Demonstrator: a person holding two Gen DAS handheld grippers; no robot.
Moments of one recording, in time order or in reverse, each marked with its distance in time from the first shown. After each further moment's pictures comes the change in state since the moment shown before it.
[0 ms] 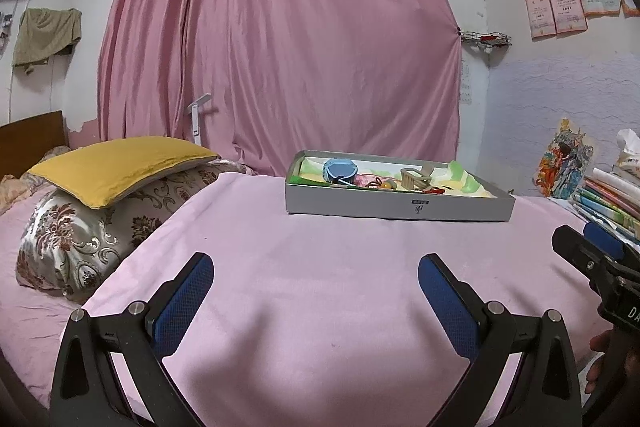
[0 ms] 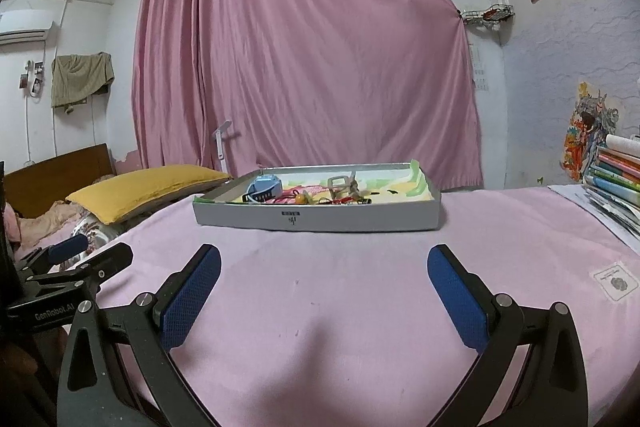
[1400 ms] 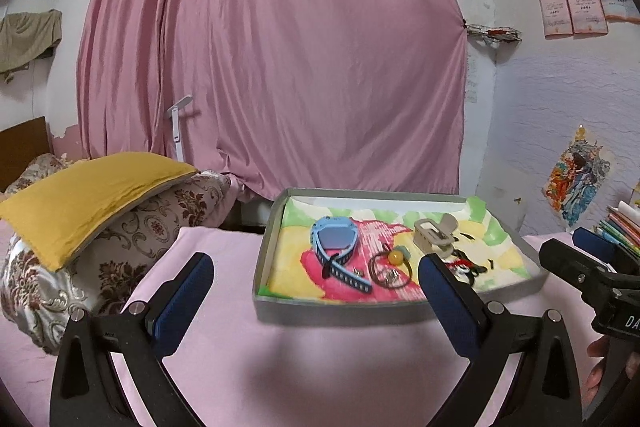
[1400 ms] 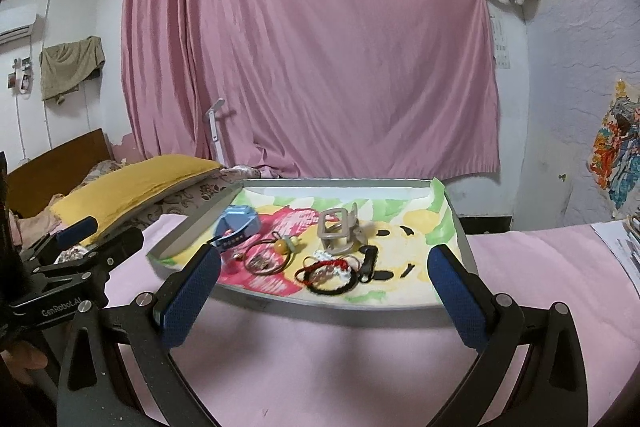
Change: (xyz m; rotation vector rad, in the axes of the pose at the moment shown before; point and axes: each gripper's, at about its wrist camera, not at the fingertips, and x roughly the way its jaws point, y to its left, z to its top) left arm 0.109 -0.014 0.095 0.011 0.047 -0.028; right arm 0.123 0.004 0.087 0.006 0.131 0.018
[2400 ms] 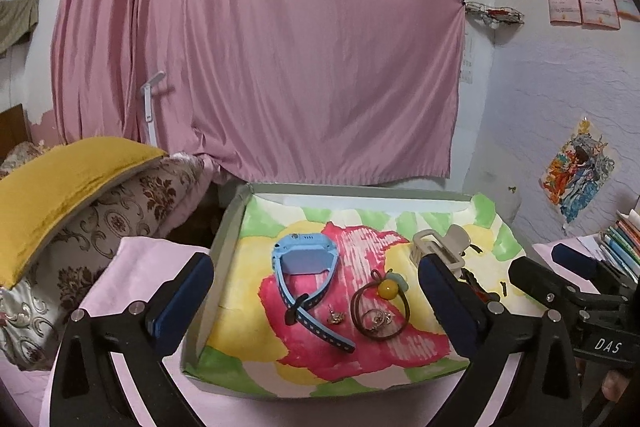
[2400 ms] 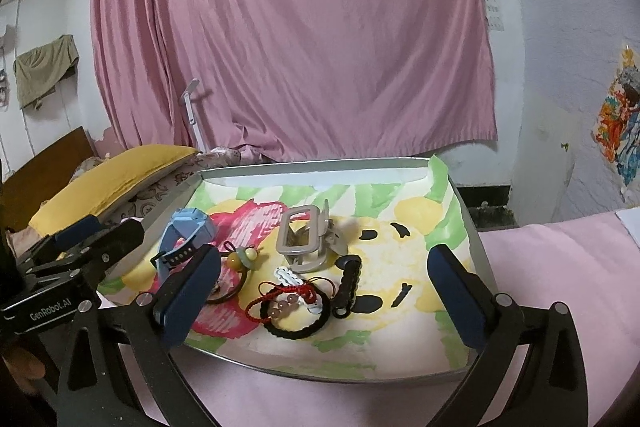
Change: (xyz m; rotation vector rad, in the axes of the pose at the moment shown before) left arm 0.091 -0.021 0.023 -0.001 0.093 -0.051; right arm 0.092 -0.023 0.012 0.062 0.112 -0.040
